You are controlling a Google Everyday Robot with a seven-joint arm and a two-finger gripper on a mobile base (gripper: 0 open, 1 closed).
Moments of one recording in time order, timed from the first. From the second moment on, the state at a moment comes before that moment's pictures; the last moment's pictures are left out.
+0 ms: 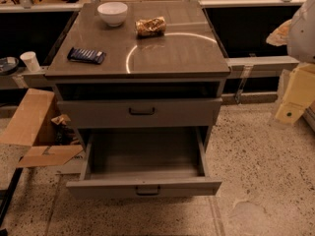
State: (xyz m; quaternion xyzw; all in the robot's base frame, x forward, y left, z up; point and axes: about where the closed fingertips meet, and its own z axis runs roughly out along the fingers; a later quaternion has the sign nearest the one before) arm 0.438 -0.216 0.980 -0.60 0.78 -0.04 0.16
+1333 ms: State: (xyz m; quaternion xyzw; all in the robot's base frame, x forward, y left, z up) arm 0.591 -0.087 0.949 -0.61 0.73 0.10 0.30
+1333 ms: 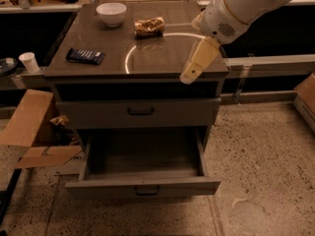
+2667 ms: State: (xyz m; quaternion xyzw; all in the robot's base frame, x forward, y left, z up) arm 0.701 0.007 0.920 -0.60 0.69 0.18 0.36
